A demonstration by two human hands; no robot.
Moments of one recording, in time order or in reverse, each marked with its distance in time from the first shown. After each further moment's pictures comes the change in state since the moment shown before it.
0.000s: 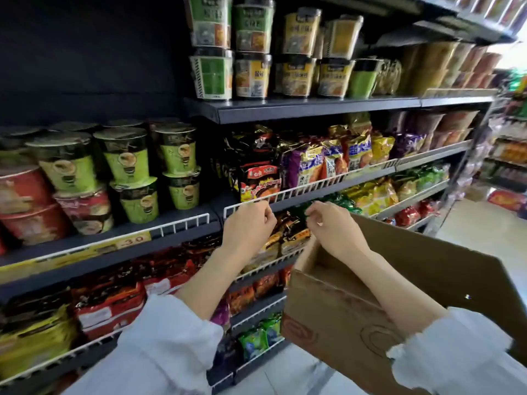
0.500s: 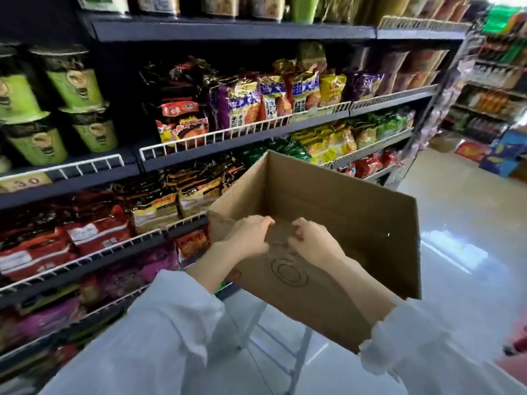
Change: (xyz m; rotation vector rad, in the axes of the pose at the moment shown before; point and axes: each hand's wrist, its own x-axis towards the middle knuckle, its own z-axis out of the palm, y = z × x) left_hand -0.056 0.121 0.190 0.107 -0.635 0.115; right_hand -0.105 0.195 0.010 -0.005 -0.368 0.246
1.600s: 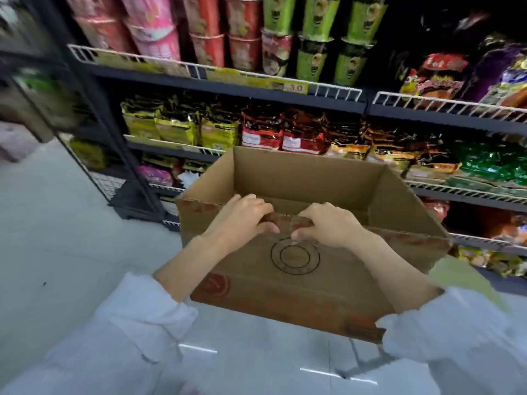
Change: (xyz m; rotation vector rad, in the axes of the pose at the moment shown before) left_hand -0.384 -0.135 0.021 0.138 0.294 -0.524; right_hand -0.130 -0.258 0.137 -0.352 -0.545 -0.846
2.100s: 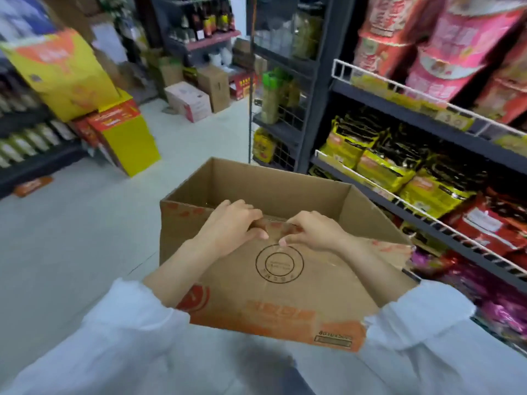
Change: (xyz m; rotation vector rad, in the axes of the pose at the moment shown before) left_hand -0.242 -0.399 -0.030 -0.043 0.042 -0.606; right_hand 0.275 -0.427 0.079 -0.052 -0.287 -0.575
